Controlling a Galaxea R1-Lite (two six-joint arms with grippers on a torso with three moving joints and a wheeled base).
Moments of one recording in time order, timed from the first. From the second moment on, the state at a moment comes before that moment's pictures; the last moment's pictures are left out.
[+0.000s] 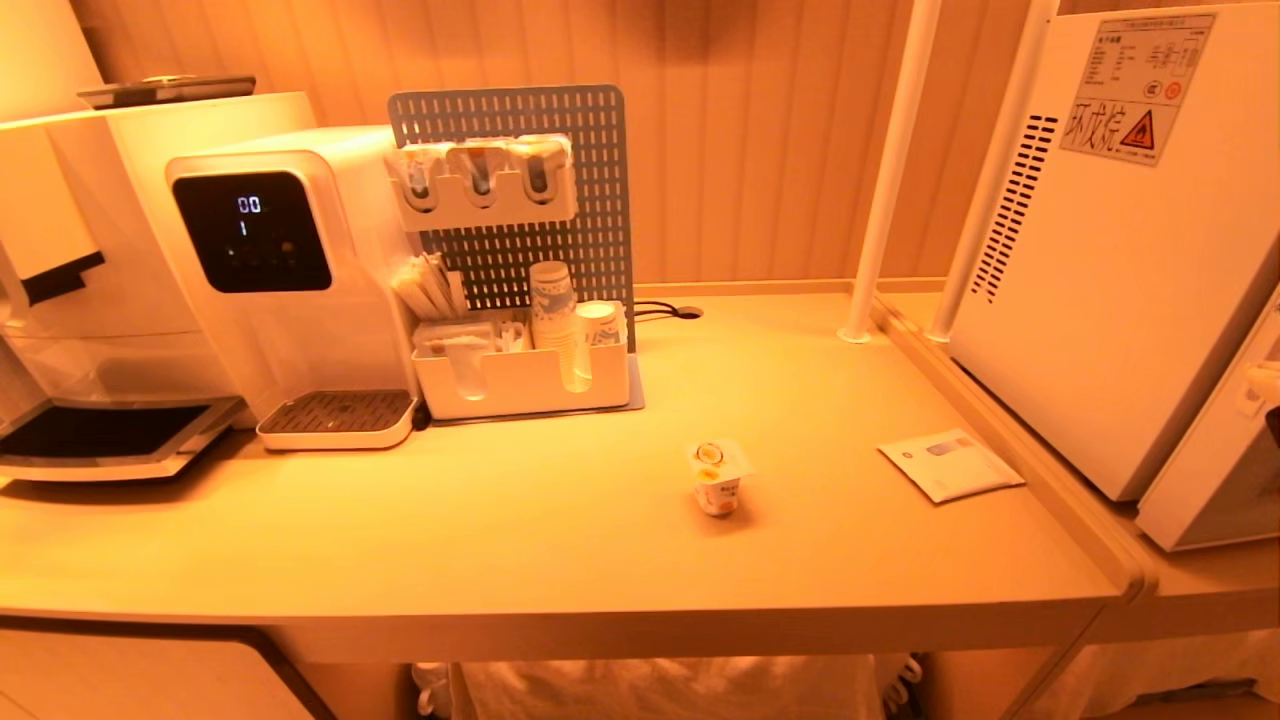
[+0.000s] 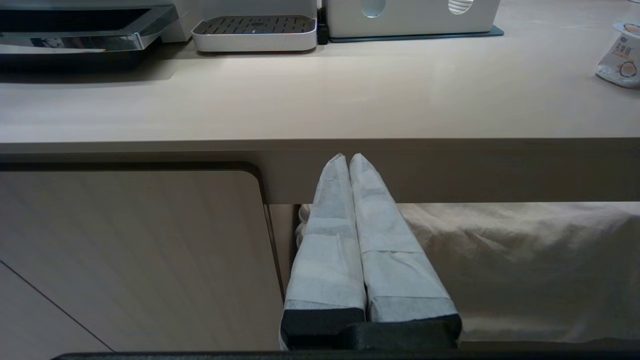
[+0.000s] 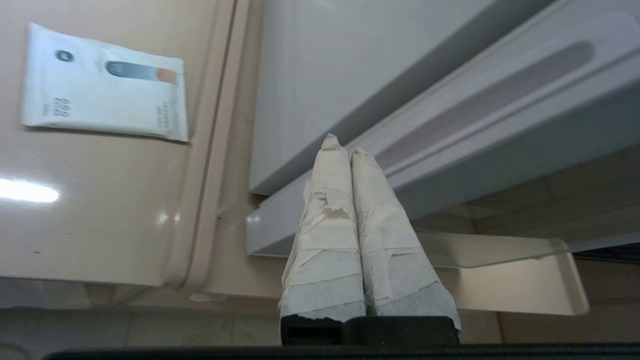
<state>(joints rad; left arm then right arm) 0.00 0.00 0.00 0.00 0.00 -0.01 -0.20 1.24 -0.75 -0.19 -0.06 -0.68</state>
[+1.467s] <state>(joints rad) 0.00 0.00 0.00 0.00 0.00 -0.01 -0.21 1.40 -0.82 -0.22 -0.24 -0.61</state>
